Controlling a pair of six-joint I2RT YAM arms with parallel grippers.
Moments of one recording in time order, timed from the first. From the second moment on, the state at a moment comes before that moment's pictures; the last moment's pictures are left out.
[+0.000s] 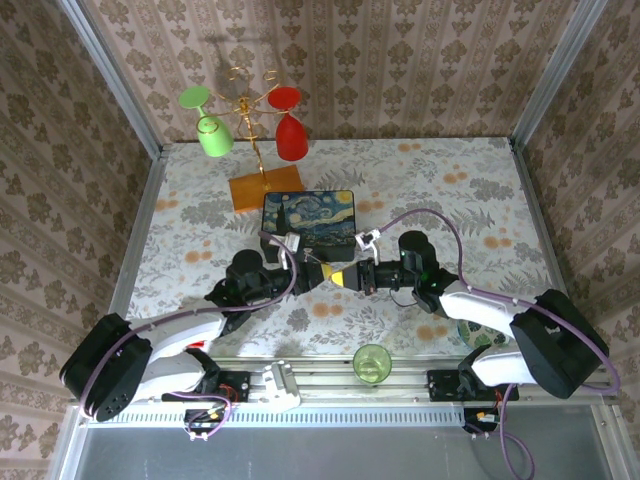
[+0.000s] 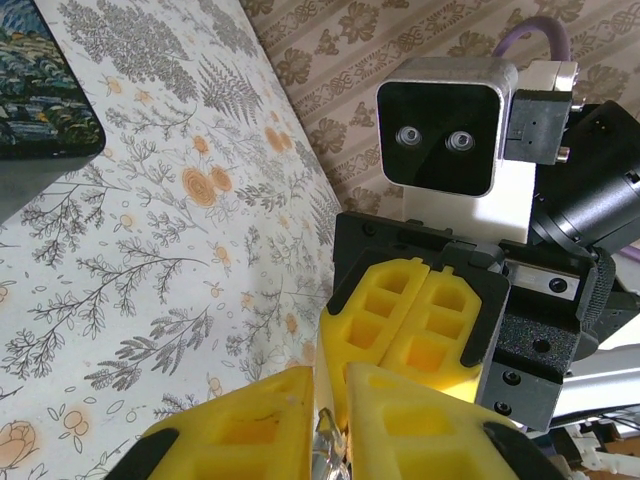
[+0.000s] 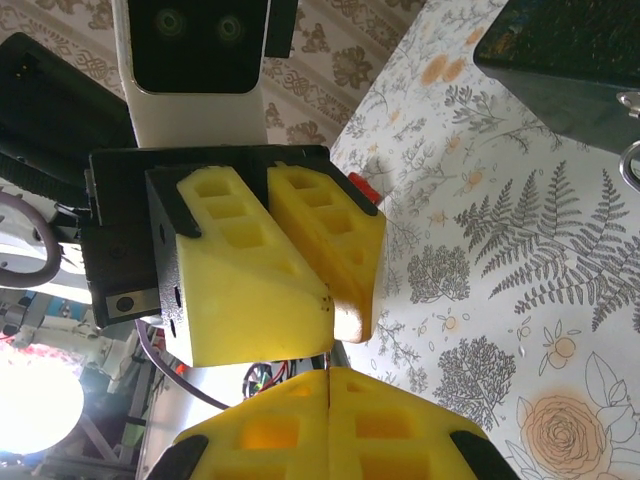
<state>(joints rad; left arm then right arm) -0.75 1.18 0.35 0.67 0.57 -0.92 0.58 1.33 0.49 0.54 -0.82 0.71</state>
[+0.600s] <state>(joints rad) -0.75 1.19 0.35 0.67 0.53 -0.93 0.58 1.34 0.49 0.60 -0.78 0.74</state>
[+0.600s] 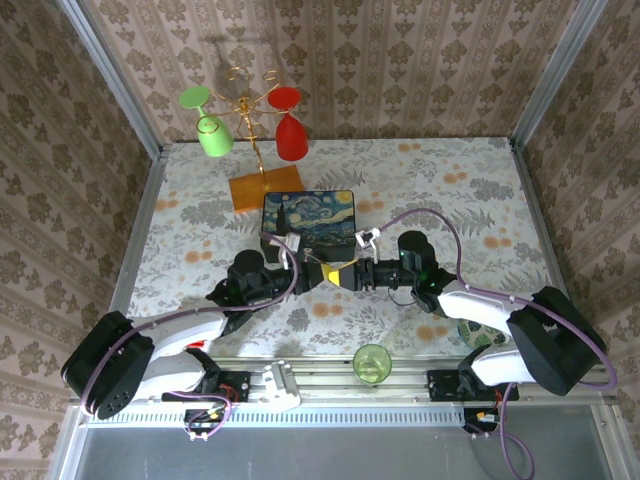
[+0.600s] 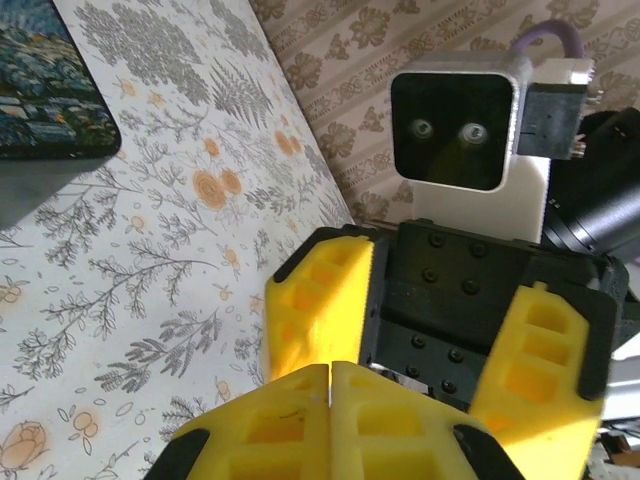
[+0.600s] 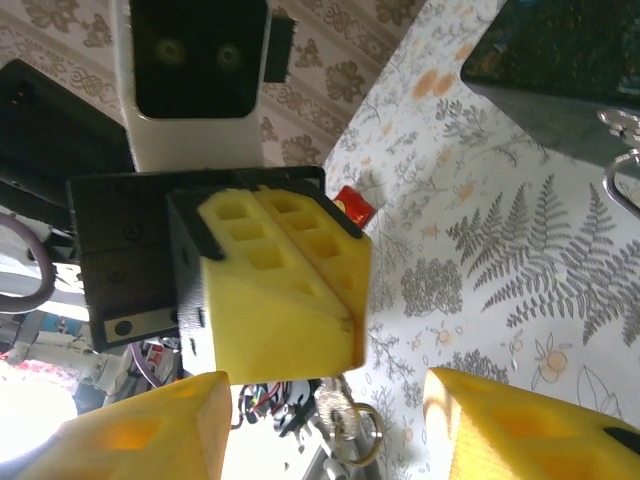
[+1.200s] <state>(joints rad) -0.79 1.10 0.31 0.71 0.27 -0.95 0.63 1.53 0.48 1.06 -0.77 0.95</state>
